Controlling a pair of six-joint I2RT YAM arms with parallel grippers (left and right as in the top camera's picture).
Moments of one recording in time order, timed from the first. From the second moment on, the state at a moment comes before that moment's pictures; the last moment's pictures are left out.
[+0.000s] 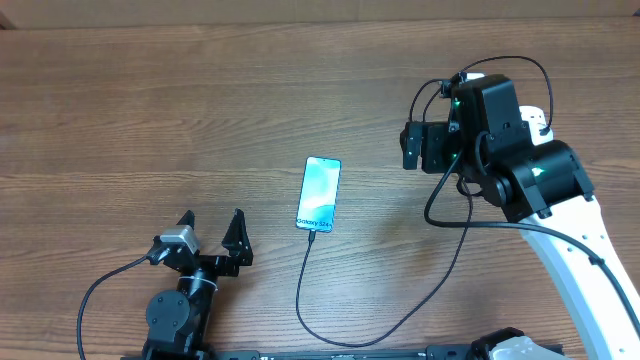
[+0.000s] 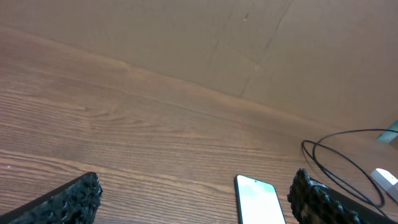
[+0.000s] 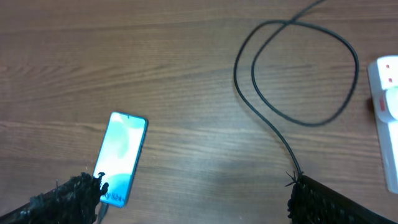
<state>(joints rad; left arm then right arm) -0.16 0.01 0.01 -0.08 -0.02 -0.39 0.35 1.33 1.40 -0.99 0.06 0.30</state>
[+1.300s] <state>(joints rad) -0.16 0.01 0.01 -0.08 -0.02 -0.39 0.19 0.39 0.08 -0.01 -0.10 0.23</state>
